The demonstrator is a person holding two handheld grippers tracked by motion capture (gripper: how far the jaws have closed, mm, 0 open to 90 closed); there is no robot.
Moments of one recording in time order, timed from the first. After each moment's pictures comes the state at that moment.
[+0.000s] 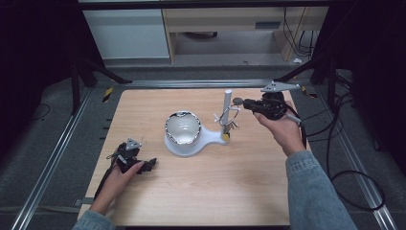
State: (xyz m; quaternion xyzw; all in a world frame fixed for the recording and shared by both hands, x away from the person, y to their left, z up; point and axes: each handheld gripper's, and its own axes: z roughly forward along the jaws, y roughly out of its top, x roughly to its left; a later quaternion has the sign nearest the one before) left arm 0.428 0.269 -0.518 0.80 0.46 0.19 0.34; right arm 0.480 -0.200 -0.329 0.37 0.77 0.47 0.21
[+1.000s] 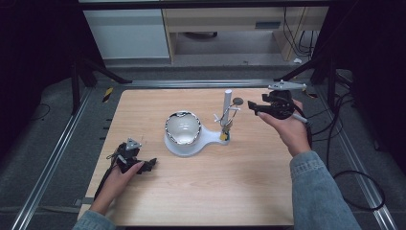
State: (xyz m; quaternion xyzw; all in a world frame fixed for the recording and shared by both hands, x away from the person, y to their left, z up) left arm 0.428 0.269 -0.518 0.80 0.46 0.19 0.34; right arm 0.482 -0.217 -0.328 0.43 0.75 0.44 0.26
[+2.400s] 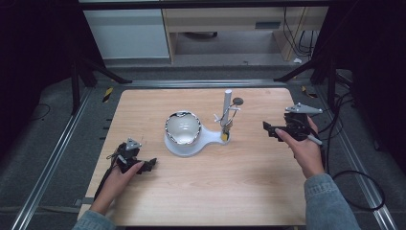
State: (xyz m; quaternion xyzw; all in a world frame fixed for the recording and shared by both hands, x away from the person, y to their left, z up) left arm 0.428 0.269 -0.518 0.80 0.46 0.20 0.34; right arm 0.450 -0.268 -0.385 0.48 0.73 0.41 0.27
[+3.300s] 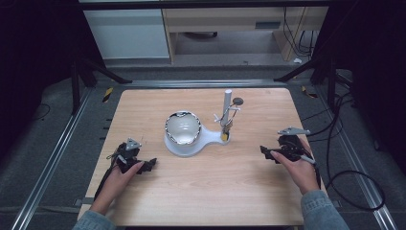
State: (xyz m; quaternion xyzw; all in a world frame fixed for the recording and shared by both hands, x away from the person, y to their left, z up) left arm 0.428 0.269 -0.518 0.80 0.46 0.20 0.34; right arm 0.428 -0.269 -0.457 0.49 0.77 0.35 0.22
